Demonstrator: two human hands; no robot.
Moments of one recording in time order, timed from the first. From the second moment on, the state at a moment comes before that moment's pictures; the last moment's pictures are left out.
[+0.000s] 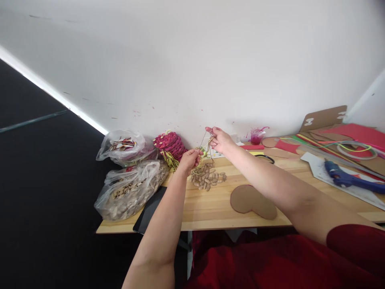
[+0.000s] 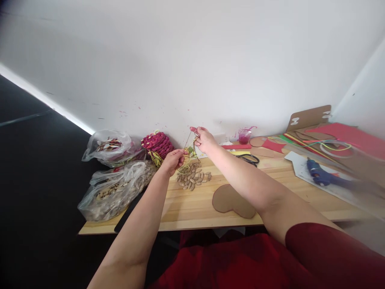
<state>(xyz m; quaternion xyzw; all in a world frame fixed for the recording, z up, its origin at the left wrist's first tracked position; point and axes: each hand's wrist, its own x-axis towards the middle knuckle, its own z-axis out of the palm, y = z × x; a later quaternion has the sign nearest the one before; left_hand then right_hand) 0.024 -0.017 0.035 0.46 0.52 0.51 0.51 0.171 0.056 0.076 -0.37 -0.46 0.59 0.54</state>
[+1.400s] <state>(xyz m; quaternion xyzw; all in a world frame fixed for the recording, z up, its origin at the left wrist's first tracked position) -0.010 0.003 0.025 0.39 0.58 0.61 0.37 0.192 0.062 0.093 -0.40 -0.56 0.55 0.47</state>
